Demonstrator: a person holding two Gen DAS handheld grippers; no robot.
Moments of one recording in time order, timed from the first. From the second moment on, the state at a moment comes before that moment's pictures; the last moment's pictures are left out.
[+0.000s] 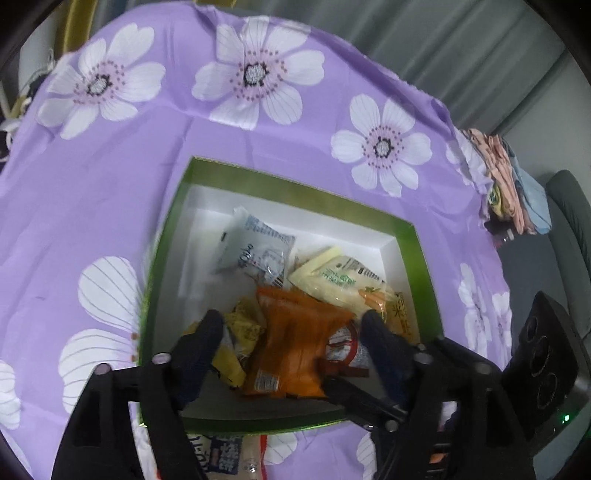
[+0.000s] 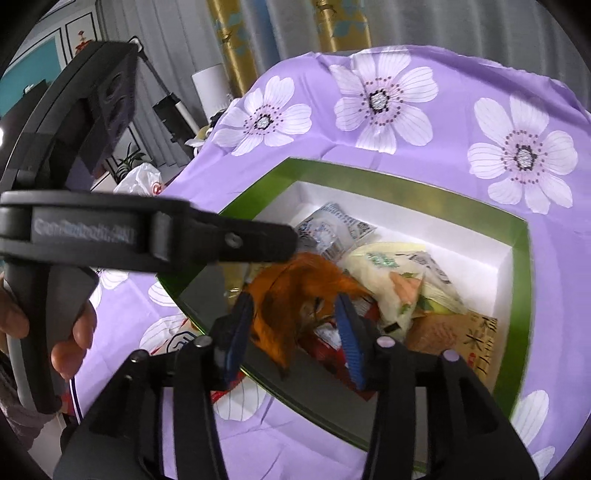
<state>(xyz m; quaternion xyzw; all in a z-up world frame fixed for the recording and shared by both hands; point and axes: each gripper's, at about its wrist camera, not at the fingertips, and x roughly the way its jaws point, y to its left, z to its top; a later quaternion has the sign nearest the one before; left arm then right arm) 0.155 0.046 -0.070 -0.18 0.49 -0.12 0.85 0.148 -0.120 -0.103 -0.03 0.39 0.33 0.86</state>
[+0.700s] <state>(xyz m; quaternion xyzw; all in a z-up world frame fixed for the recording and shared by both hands) 0.070 0.028 -0.022 -0.05 0.43 -0.03 0.90 0.073 -0.176 -0.062 -0.01 0.38 0.23 0.90</state>
